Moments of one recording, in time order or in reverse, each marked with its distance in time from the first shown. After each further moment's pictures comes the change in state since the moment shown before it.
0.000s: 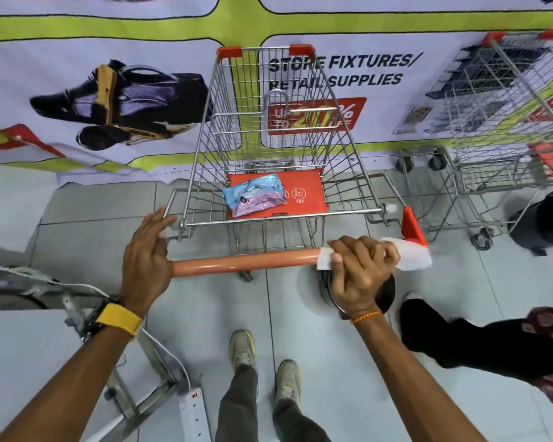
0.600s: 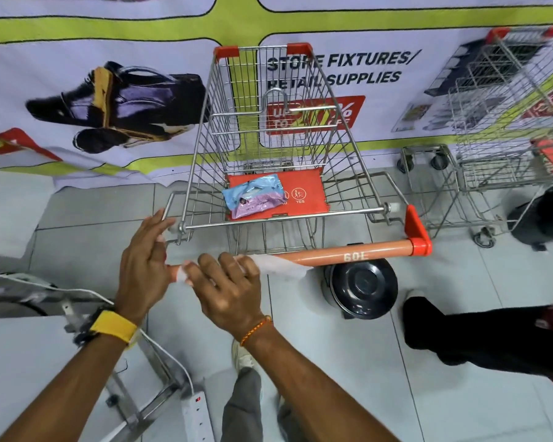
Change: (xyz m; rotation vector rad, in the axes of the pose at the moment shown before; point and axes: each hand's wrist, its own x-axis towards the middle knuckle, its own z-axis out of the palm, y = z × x) left_hand 0.003 -0.009 -0.007 -0.092 -0.039 0.004; right_hand -0.028 -0.186 0.076 0.088 -0.166 -0.211
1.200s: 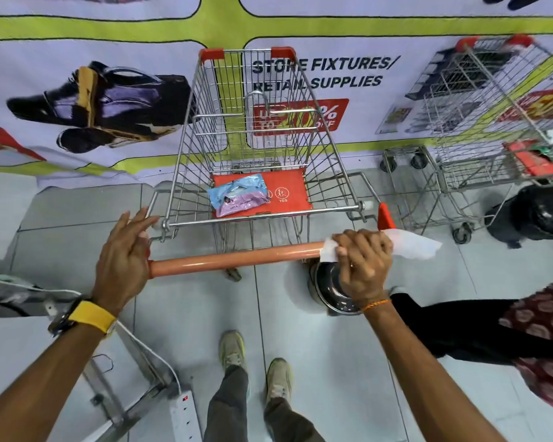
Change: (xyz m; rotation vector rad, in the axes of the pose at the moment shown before) left_hand -0.001 0.005 -0.006 0.109 -0.060 0.026; right_hand -0.029 0.214 -0.122 -0.081 0.044 0.122
